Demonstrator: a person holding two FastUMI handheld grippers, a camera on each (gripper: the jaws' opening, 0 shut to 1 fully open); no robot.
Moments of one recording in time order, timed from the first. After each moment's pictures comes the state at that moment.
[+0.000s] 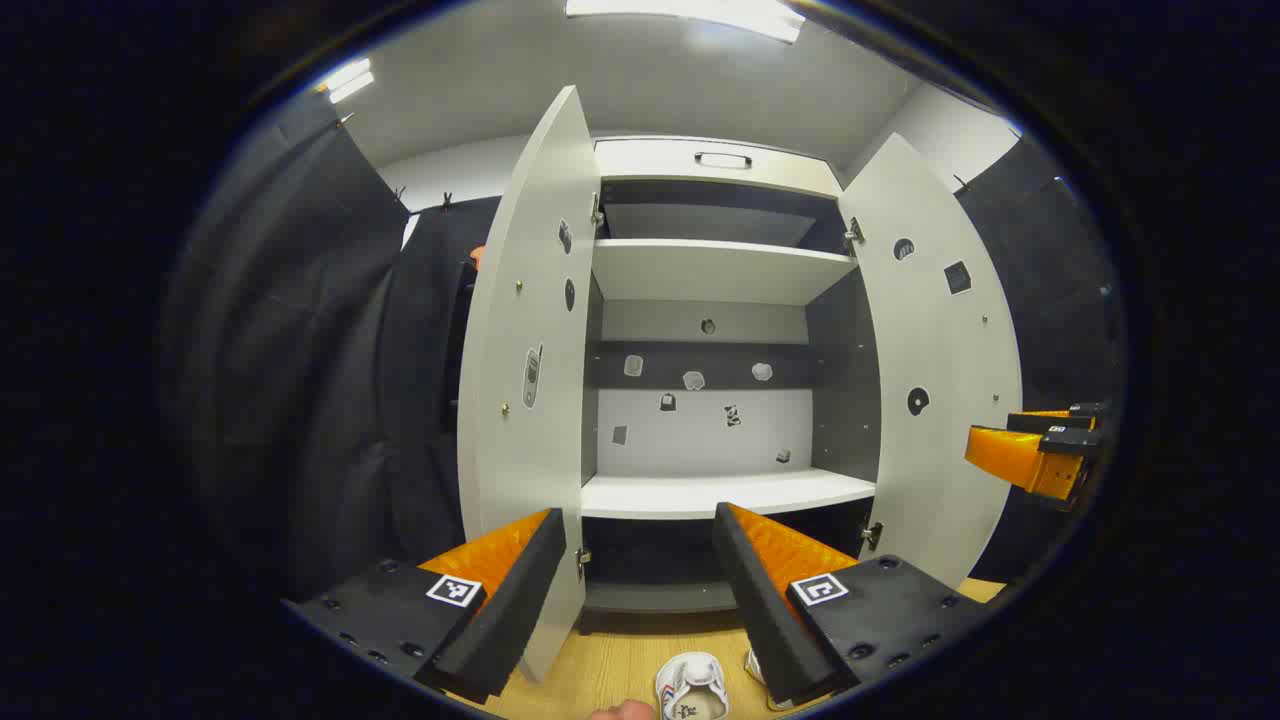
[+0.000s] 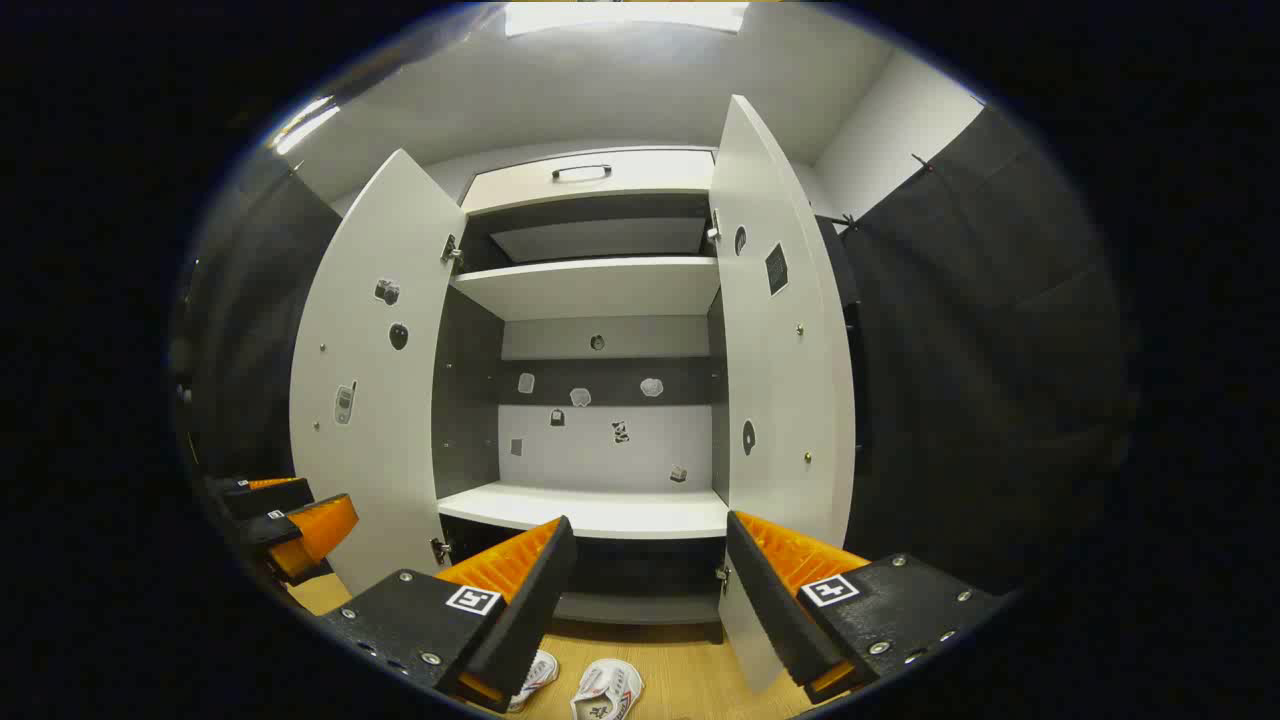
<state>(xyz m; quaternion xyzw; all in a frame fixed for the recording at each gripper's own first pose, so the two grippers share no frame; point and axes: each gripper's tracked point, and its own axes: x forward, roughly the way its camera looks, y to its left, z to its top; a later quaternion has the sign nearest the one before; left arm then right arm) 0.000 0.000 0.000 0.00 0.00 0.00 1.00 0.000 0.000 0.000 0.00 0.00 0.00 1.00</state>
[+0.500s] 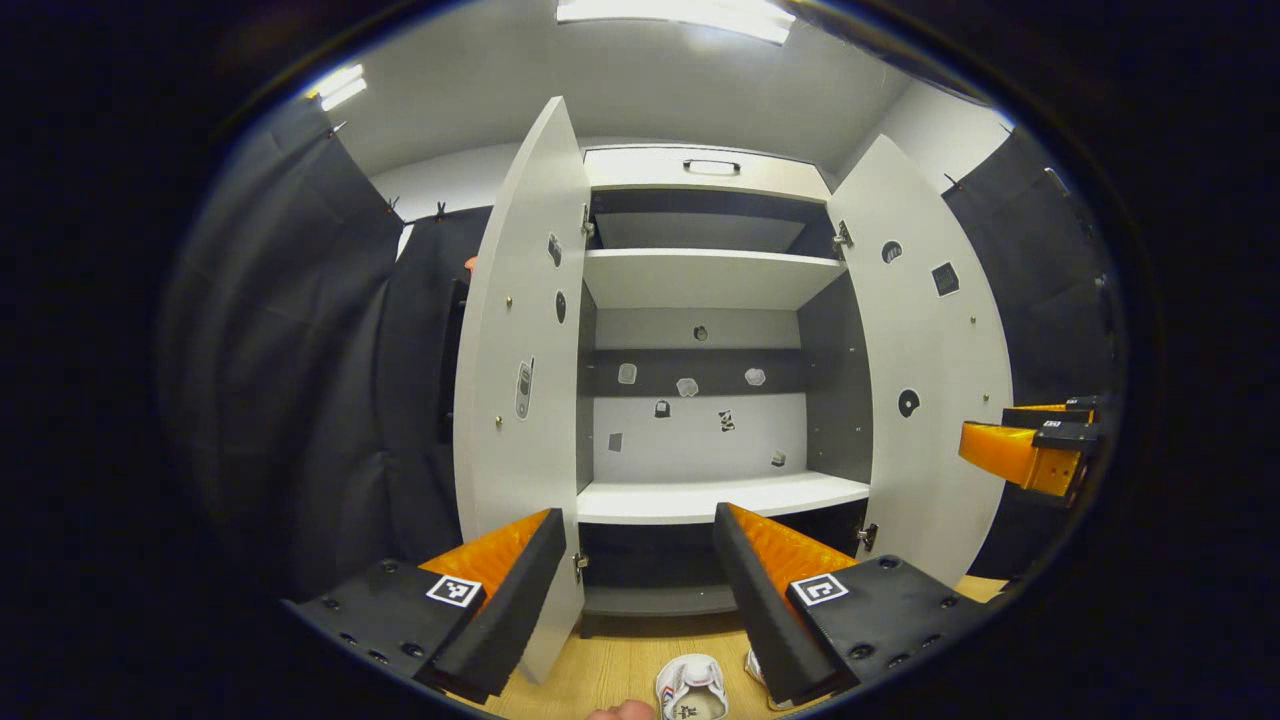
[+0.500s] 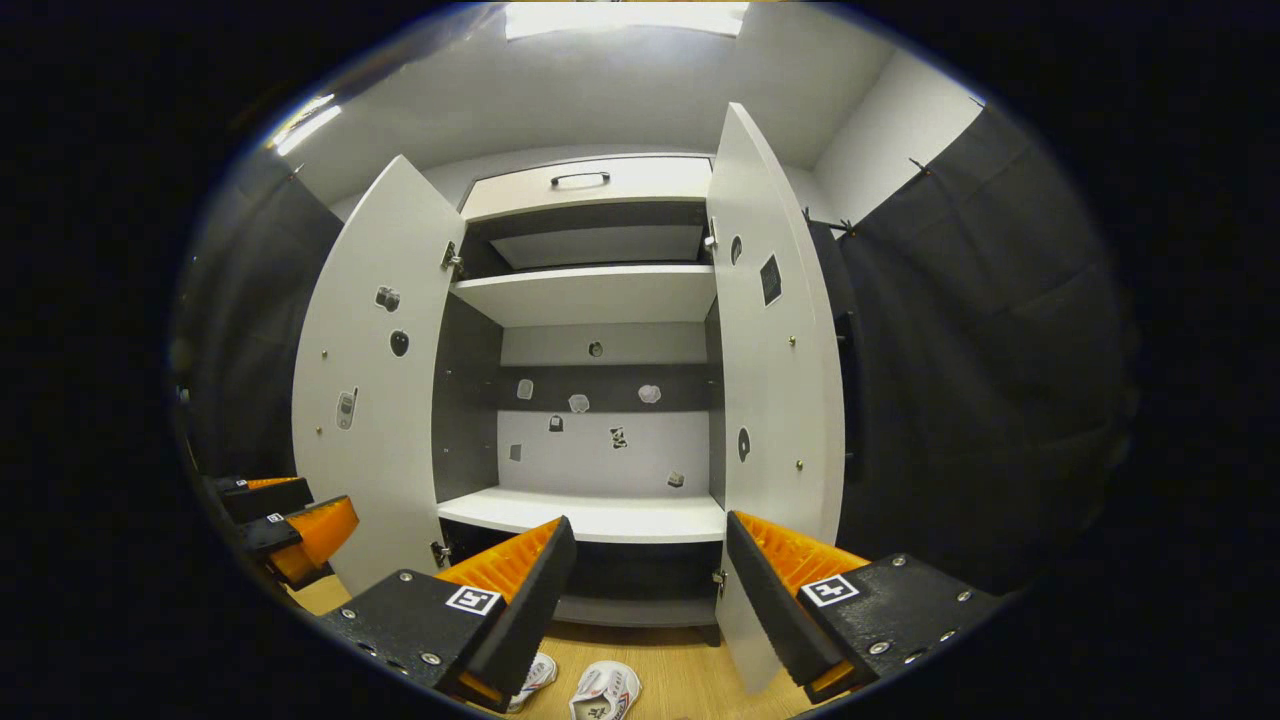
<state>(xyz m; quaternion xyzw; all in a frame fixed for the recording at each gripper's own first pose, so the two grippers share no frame) -0.007 -0.006 0.005 0.01 -0.01 0.00 1.00 -0.006 -0.001 0.005 0.00 -0.01 0.00 1.00</state>
